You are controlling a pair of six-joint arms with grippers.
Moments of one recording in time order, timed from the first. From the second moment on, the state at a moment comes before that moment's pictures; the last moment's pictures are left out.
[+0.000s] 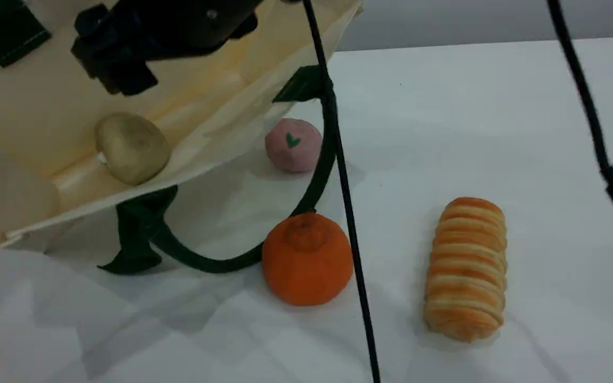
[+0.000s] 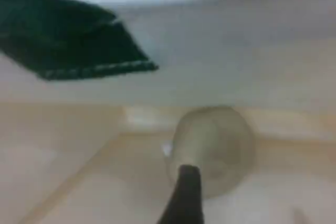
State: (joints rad) left arm -0.07 1.56 -1.76 -0.47 1.22 0.67; right arm 0.88 2.01 -1.40 -0.06 0.15 0.04
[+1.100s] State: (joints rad) left arm -0.07 1.56 -1.76 -0.47 1.22 0.68; right arm 0.49 1.60 -1.40 -0.24 0.54 0.13
